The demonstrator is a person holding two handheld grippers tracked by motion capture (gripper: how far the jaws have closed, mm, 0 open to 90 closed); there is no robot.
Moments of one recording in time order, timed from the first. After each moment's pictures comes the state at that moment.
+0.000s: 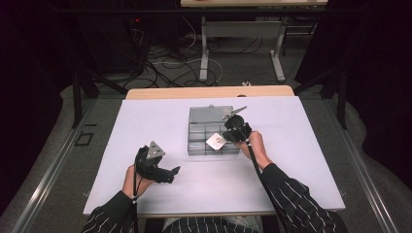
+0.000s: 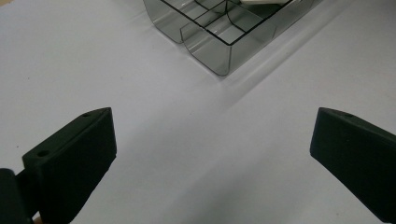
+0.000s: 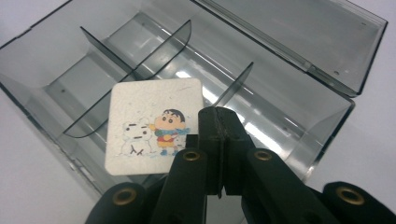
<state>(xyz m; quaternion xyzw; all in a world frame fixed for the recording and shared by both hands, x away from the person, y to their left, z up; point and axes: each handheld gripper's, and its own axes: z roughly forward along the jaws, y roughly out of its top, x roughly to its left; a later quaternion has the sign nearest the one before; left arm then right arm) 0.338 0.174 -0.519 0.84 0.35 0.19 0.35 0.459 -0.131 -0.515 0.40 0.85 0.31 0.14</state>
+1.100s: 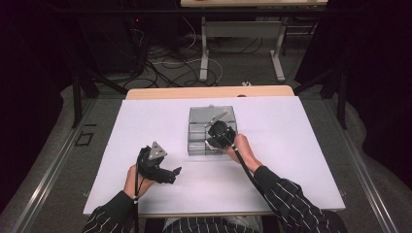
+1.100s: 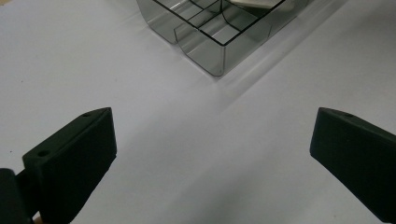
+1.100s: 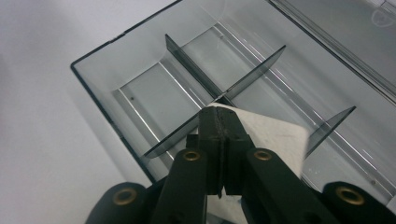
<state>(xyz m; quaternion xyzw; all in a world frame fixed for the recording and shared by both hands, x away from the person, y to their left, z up) 0.339 0.170 -0.521 0.85 0.35 0.19 0.35 0.447 -0.083 -0.519 0.32 0.89 0.31 0.11</state>
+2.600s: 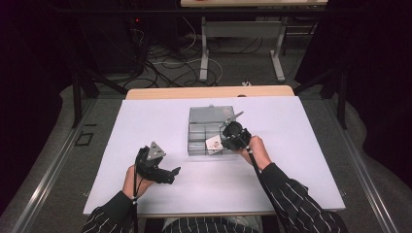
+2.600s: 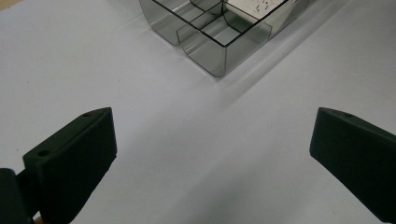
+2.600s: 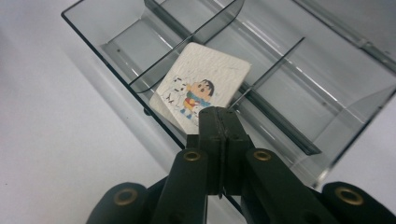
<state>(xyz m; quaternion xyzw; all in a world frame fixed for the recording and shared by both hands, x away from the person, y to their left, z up) 0.336 0.173 -0.518 0.85 0.35 0.19 0.35 0.428 -0.126 -0.502 0.36 0.88 0.28 0.10</state>
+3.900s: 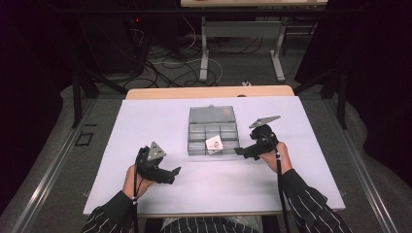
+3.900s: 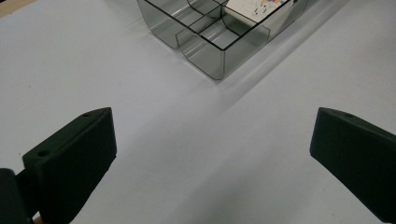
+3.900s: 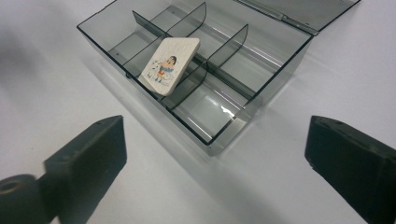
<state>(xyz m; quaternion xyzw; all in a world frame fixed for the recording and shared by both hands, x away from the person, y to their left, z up) 0.335 0.172 -0.517 0.85 0.34 0.19 0.36 0.406 -0.204 -0.501 0.38 0.84 0.38 0.10</state>
